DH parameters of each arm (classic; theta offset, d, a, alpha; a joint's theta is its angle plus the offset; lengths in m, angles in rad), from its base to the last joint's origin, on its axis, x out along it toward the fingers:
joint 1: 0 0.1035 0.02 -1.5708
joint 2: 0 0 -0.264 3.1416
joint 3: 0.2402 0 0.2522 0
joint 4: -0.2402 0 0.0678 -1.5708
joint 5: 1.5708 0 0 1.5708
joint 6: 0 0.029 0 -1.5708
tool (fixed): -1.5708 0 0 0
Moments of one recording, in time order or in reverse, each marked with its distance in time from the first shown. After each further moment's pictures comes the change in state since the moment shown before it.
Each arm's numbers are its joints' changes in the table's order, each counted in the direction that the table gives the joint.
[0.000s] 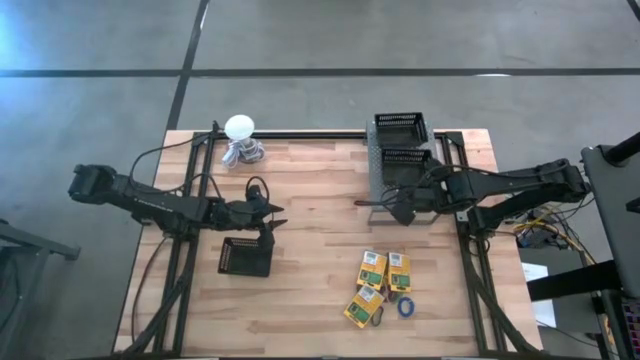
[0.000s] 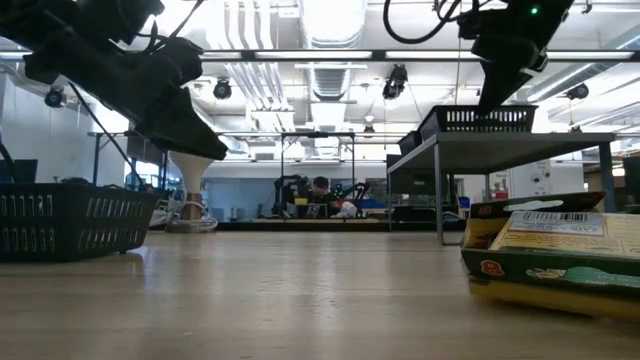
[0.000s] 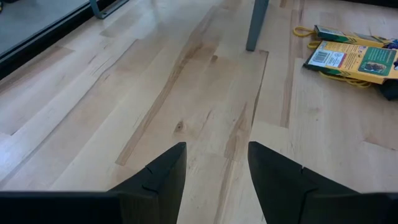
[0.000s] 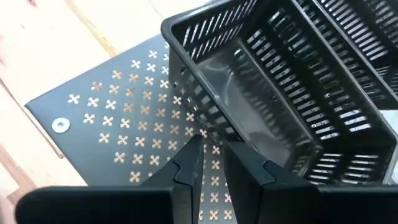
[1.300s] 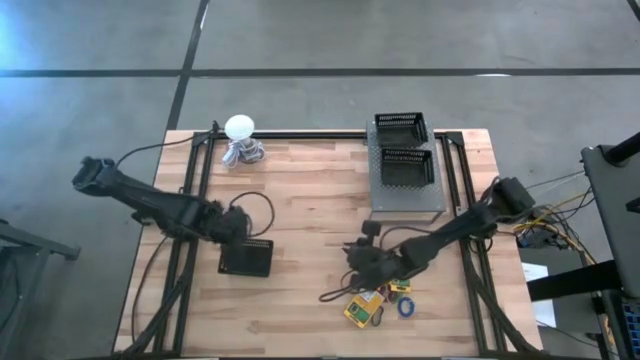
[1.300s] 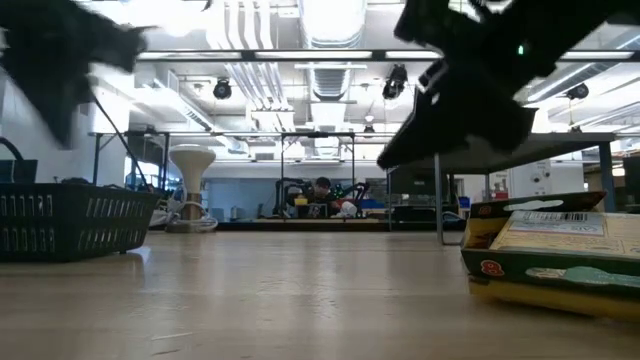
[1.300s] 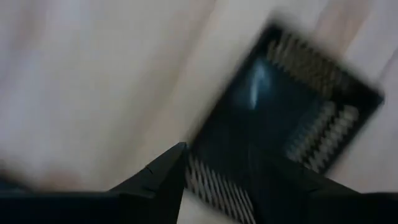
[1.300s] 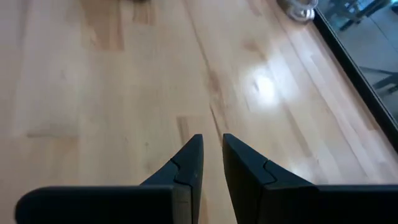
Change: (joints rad) left arm -0.229 -0.002 0.439 -1.283 -0.245 -0.635; right arm 0.365 0.571 -0.059 0.963 -0.119 -0.345
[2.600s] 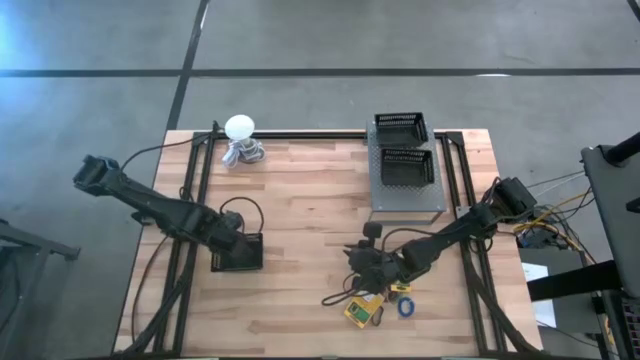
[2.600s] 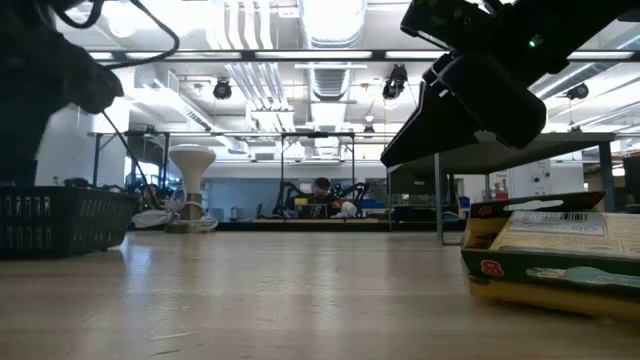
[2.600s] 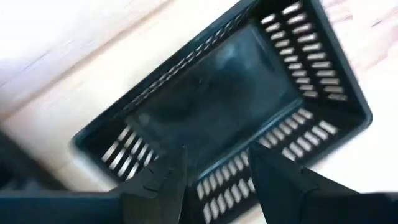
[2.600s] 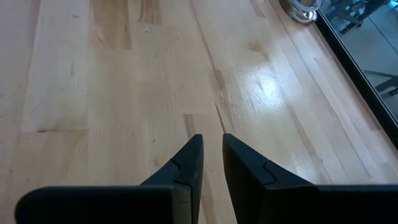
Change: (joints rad) left arm -0.040 -0.001 -0.125 0.111 -0.119 -0.488; right arm 0.022 -0.013 -0.010 0.010 -0.002 0.005
